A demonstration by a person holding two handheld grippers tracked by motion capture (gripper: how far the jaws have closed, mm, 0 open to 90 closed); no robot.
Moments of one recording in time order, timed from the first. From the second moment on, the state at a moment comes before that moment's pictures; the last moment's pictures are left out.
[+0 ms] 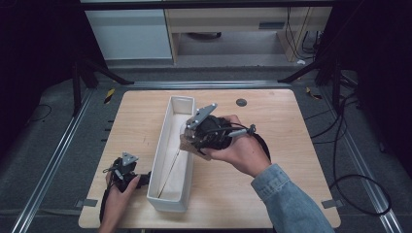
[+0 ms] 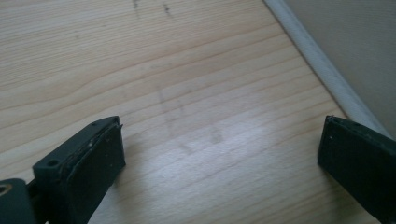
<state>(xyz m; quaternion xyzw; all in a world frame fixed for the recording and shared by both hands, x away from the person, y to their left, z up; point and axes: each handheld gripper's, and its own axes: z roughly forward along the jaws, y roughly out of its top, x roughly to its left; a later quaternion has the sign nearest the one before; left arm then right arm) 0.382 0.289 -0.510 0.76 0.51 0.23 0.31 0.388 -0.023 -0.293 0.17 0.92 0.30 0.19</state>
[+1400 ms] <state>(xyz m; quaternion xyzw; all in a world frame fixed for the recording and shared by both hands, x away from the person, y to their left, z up) 0.385 0.295 -0.510 0.76 0.52 0.23 0.31 0.353 0.048 -0.297 0.11 0.94 0.28 0.15</state>
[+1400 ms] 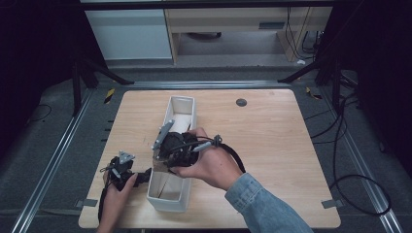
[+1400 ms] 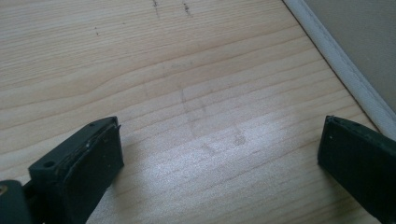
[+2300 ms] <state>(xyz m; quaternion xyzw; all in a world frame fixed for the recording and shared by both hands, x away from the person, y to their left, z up) 0.385 0.295 -0.510 0.76 0.52 0.23 0.31 0.349 0.060 -0.312 0.10 0.95 0.27 0.14</state>
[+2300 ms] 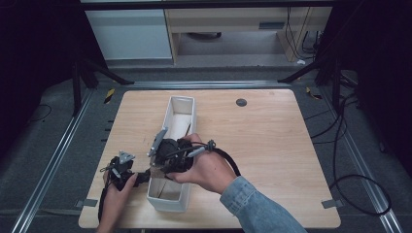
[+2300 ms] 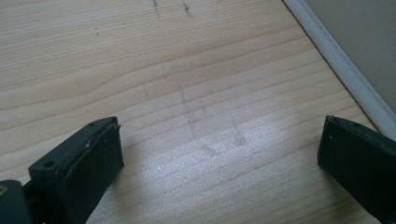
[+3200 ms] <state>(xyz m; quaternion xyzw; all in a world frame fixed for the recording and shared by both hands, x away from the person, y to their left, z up) 0.385 0.294 -0.510 0.76 0.52 0.23 0.31 0.342 0.066 -0.331 0.10 0.96 0.25 0.12</state>
